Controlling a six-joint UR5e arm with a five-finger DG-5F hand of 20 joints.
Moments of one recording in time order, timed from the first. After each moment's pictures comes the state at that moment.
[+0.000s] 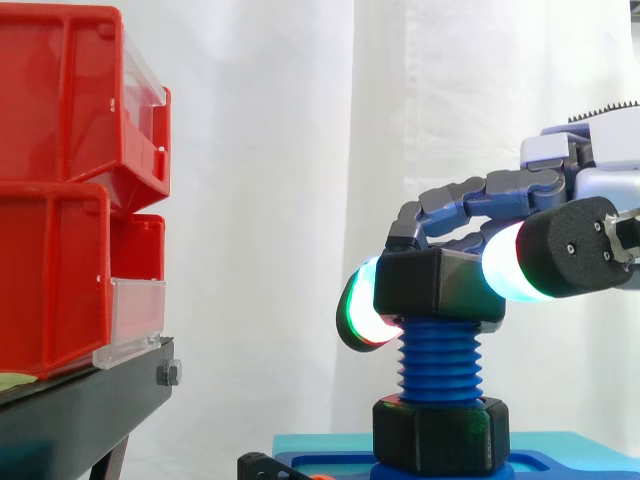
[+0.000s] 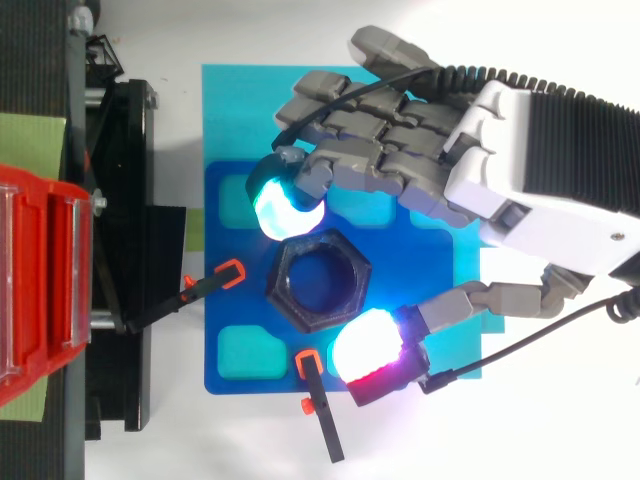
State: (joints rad) arm 0.25 -2.10 -1.43 -2.70 -1.12 -1.02
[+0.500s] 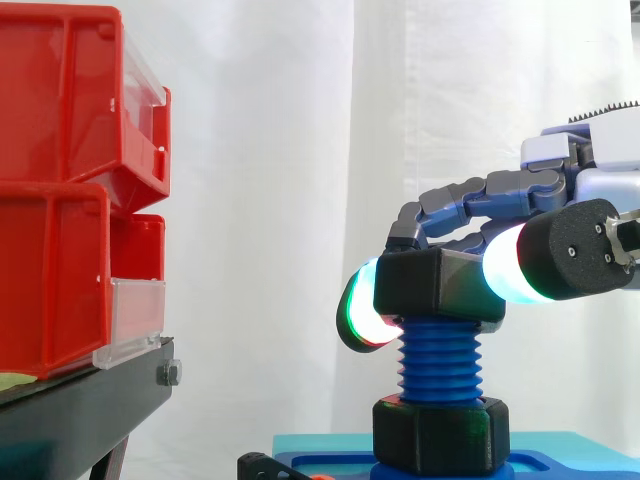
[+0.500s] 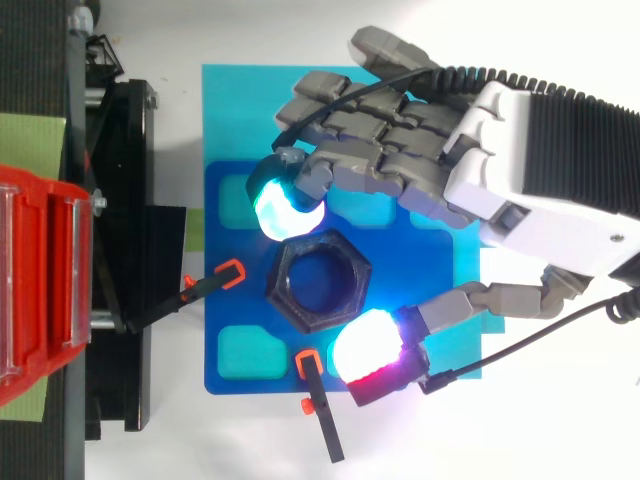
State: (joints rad) arm 0.25 -2.10 -1.43 -2.70 -1.12 -1.02
